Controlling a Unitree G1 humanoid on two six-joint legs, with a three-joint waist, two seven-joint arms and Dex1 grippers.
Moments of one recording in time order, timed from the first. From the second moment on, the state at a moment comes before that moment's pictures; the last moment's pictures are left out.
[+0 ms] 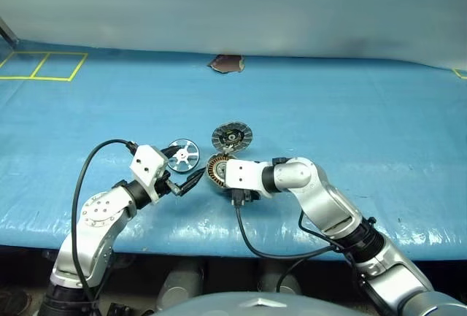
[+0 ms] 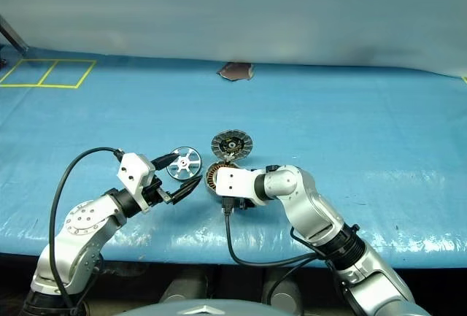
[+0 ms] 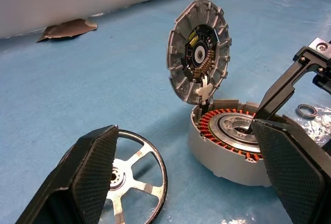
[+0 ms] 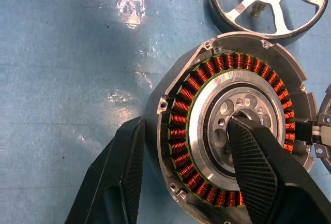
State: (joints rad) left arm 0.08 0.47 -0.01 -0.47 -0.32 0.40 -0.58; right arm -0.40 -0.44 0.54 -0.30 -0.26 0.58 1.03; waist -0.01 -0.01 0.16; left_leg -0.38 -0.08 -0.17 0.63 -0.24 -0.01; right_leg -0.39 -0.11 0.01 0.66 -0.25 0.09
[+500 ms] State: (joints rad) left arm 0.08 0.48 -0.02 -0.46 -0.33 0.41 -0.61; right arm -0.35 -0.46 0.47 -0.45 -0.16 0.65 0.97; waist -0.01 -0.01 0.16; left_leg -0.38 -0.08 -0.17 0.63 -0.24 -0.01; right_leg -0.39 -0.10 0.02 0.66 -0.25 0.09
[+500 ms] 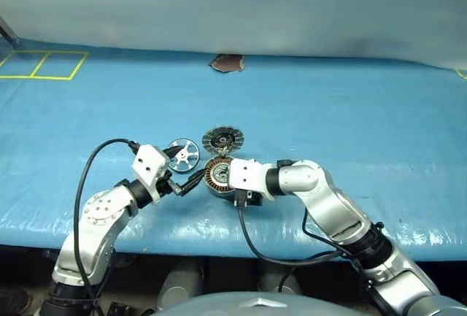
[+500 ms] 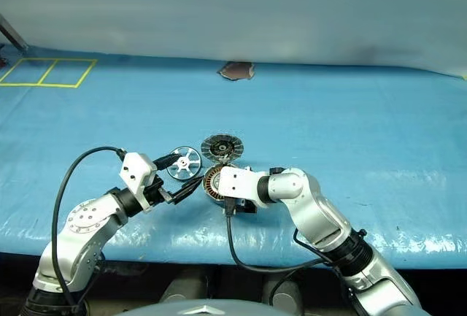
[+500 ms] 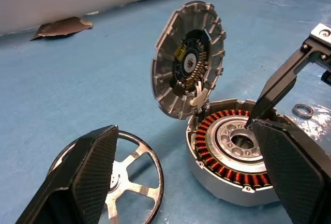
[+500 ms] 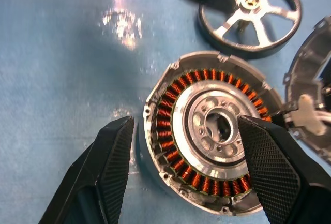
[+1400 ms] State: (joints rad) left arm 0.07 0.51 -0.16 -0.45 -0.40 0.43 -0.82; right arm 0.01 -0.42 0.15 -0.44 0.09 0.72 0.65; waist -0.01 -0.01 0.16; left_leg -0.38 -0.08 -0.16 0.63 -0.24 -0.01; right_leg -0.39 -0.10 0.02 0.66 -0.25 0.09
